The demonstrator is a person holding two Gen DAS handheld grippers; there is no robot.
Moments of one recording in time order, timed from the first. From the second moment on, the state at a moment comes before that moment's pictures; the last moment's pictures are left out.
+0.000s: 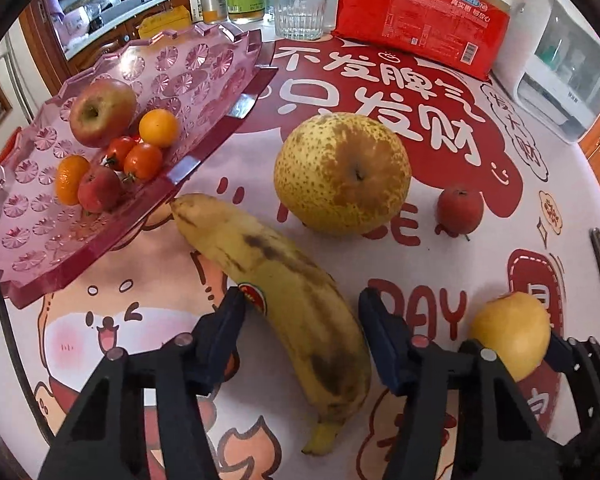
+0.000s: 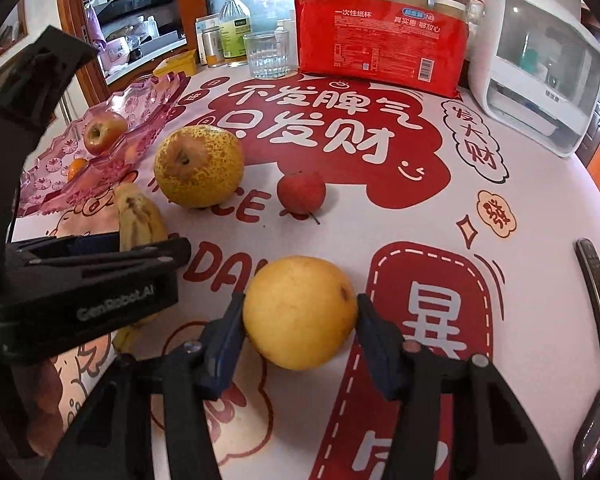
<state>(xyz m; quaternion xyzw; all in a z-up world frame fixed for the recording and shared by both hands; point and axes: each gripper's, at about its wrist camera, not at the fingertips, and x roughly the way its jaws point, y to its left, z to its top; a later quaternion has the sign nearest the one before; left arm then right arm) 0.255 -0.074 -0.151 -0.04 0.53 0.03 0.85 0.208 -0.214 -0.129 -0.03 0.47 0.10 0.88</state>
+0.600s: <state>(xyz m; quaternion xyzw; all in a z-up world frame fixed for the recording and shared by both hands) 0.185 -0.063 -0.126 0.01 0.51 -0.05 0.86 0.177 -0.213 -0.114 -0.04 0.46 0.11 0.88</state>
